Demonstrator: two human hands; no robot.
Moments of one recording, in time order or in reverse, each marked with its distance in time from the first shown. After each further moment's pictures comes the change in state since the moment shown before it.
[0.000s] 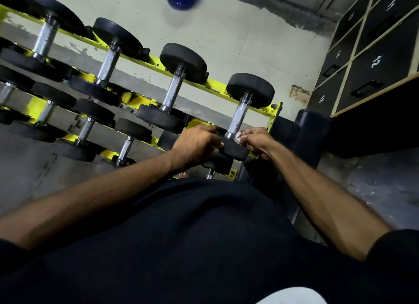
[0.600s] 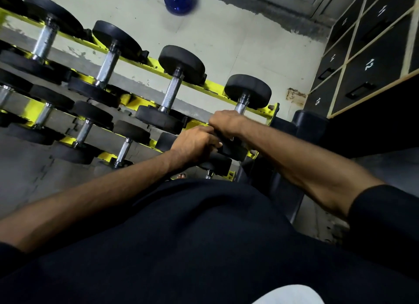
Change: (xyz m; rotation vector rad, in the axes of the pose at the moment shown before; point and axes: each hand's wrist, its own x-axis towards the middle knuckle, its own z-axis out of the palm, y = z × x) left_hand -0.002 0.001 0.005 0.009 -0.001 -0.034; right_hand -0.031 -0.107 0.057 -1.633 -0.223 -0.522
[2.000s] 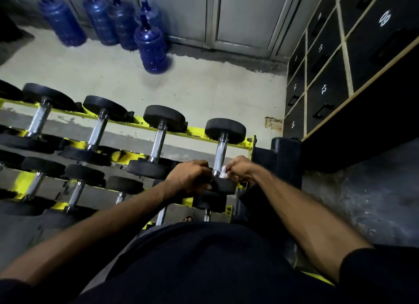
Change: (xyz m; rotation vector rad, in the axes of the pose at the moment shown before) left_hand 0.031 -0.011 -0.018 0.092 -0.188 0.238; right_hand -0.035 0.051 0.088 1.550 0.152 0.489
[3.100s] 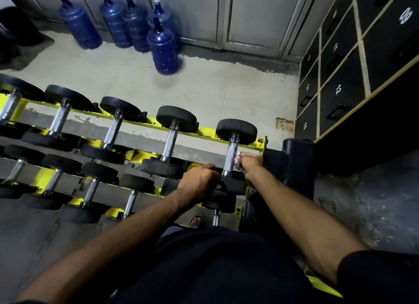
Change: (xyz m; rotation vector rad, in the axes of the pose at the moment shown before) left_hand -0.012 0.015 0.012 -0.117 0.106 -0.171; right_hand 0.017 -0.018 0.027 0.863 0.384 0.080
